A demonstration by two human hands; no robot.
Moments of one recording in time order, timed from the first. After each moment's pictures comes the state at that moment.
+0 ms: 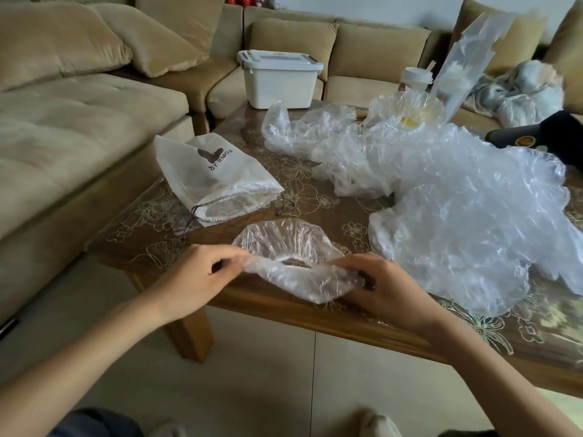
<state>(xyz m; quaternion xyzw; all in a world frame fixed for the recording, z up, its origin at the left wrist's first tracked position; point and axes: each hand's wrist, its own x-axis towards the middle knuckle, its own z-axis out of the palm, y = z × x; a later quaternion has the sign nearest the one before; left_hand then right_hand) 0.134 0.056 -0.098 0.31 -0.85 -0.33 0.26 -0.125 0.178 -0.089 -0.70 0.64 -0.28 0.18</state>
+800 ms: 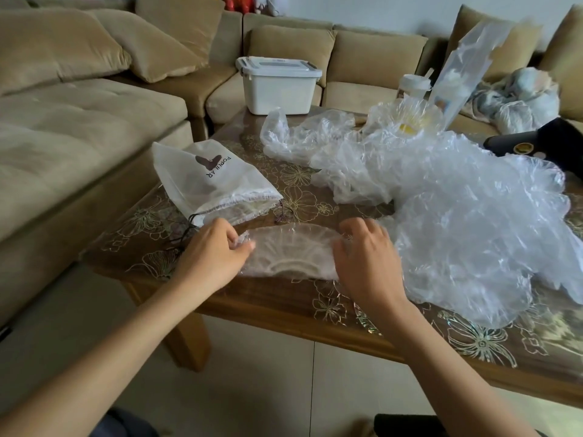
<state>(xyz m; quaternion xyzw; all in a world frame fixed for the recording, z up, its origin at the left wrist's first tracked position) 0.092 0.043 -0.083 0.55 -0.78 -0.21 0.22 -0.095 0.133 -0.081 -0.54 0.79 -0.28 -0.07</state>
